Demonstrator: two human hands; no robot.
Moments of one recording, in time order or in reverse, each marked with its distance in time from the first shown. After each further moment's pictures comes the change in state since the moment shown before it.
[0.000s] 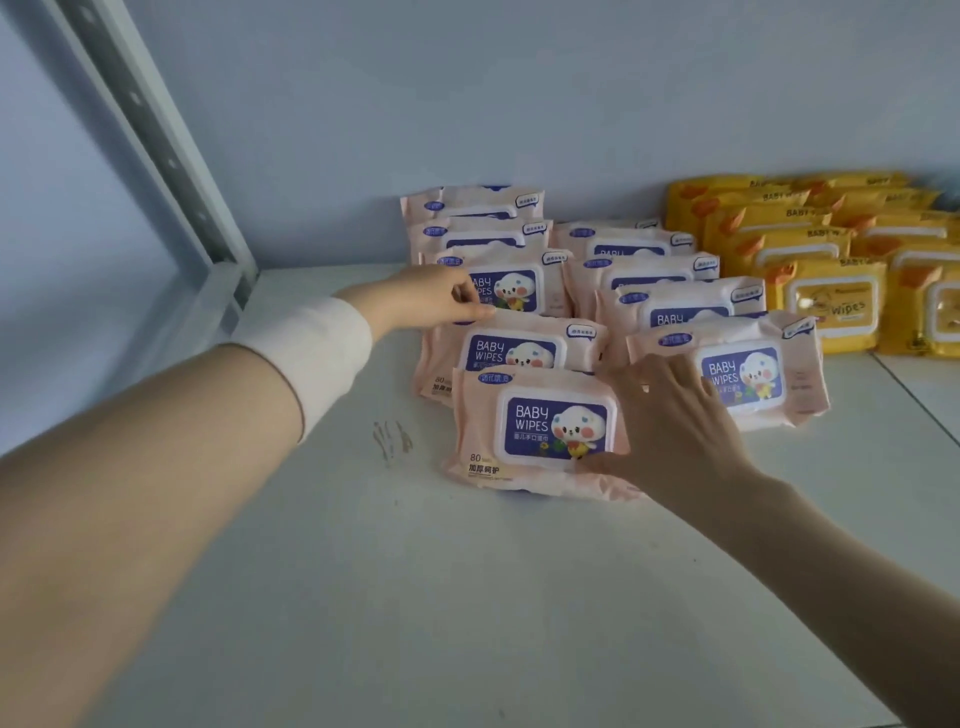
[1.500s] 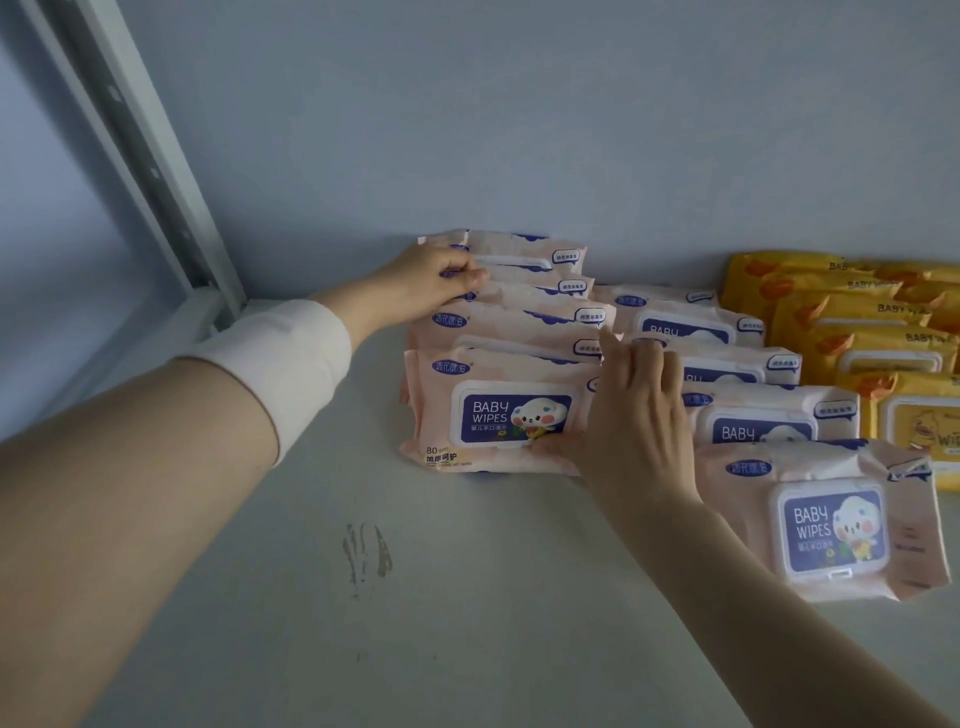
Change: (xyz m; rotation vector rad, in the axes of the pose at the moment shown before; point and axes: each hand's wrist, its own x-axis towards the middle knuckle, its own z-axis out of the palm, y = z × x) left_hand 0.073 -0.052 -0.025 -0.364 0.272 0.072; right_hand 0.118 -0.026 0.014 0.170 0.333 0.066
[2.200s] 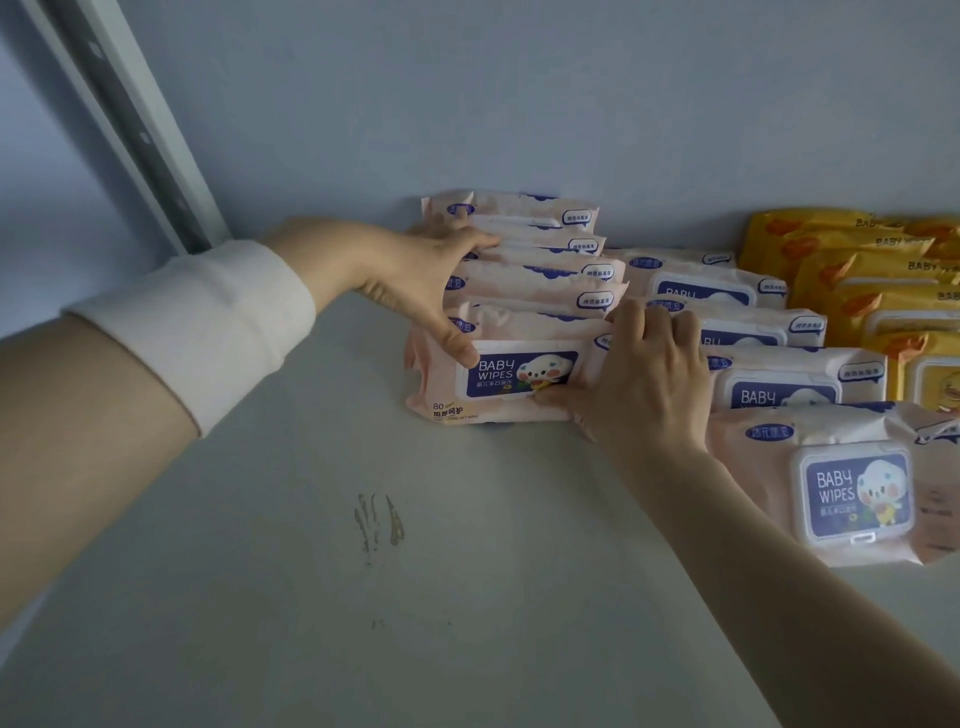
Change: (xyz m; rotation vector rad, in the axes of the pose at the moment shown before) left_hand -0.035 0.029 -0.022 0.502 -0.450 -0.065; right_hand 0.011 -0.001 0.008 -0.055 -0.003 0.053
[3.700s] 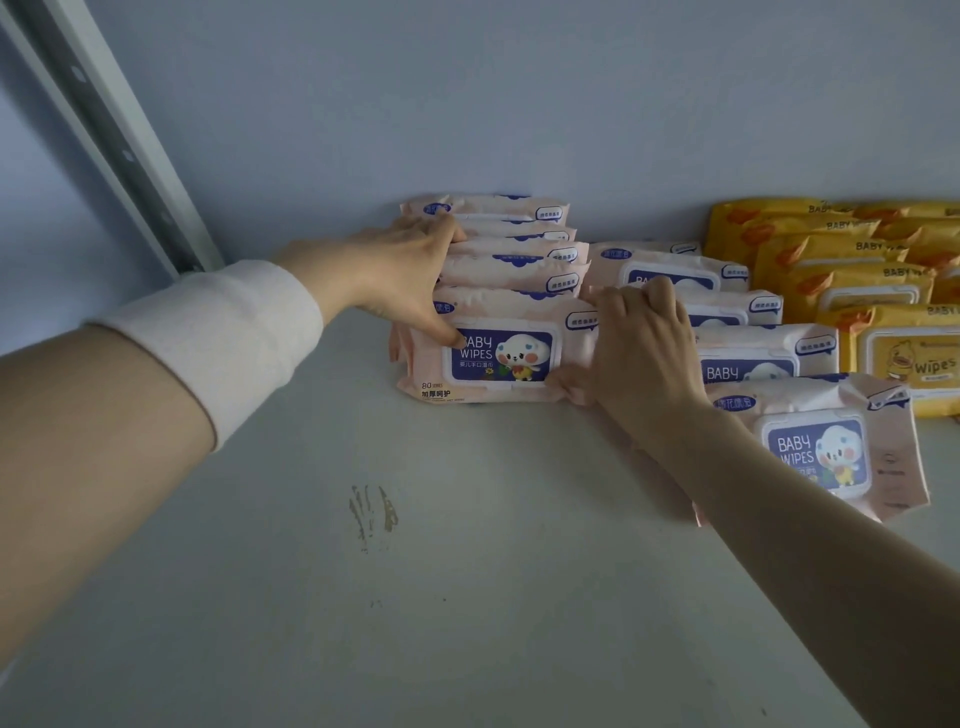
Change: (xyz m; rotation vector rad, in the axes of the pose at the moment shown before) left_hand 0.000 0.009 0.011 0.190 0.258 -0.048; right_hand 0.006 0.018 -0.015 -0.099 -0.072 -0.128
